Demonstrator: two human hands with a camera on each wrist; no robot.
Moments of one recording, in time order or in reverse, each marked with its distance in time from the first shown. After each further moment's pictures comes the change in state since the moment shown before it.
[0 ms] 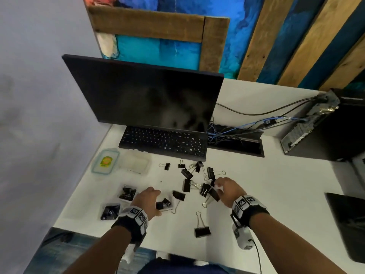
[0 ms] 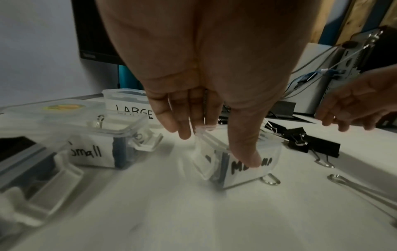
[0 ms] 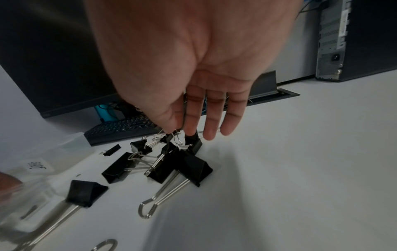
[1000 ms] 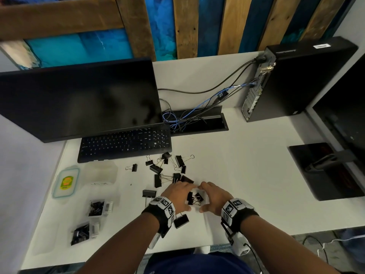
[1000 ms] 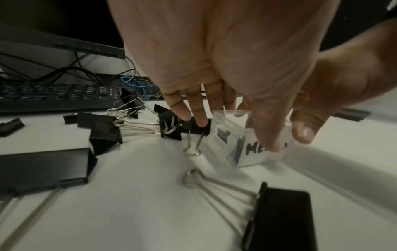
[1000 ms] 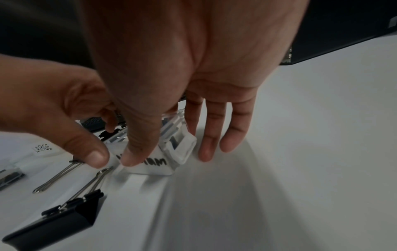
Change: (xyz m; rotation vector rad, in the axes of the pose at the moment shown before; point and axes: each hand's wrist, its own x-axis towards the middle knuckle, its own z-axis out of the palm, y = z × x) left_hand 0.034 0.170 0.039 0.188 -0.132 0.586; right_hand -0.065 0.061 0.052 0.271 -0.121 0.047
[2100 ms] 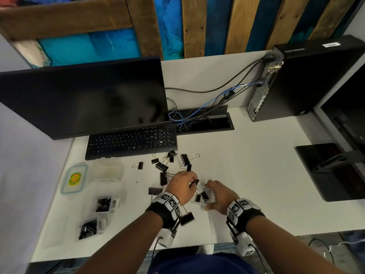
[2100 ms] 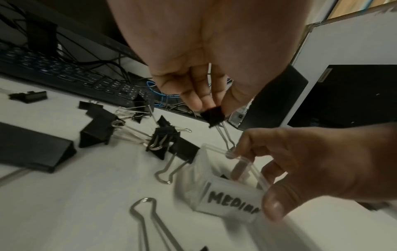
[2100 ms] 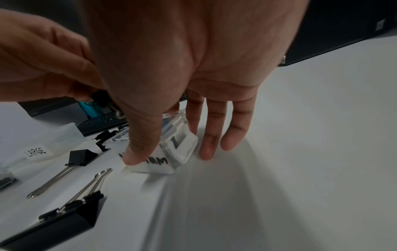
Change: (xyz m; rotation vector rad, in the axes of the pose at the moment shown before) left_hand -0.006 0.007 -0.017 -0.317 0.403 -0.143; right_hand -0.004 -0.005 0.001 0.000 0.026 0.062
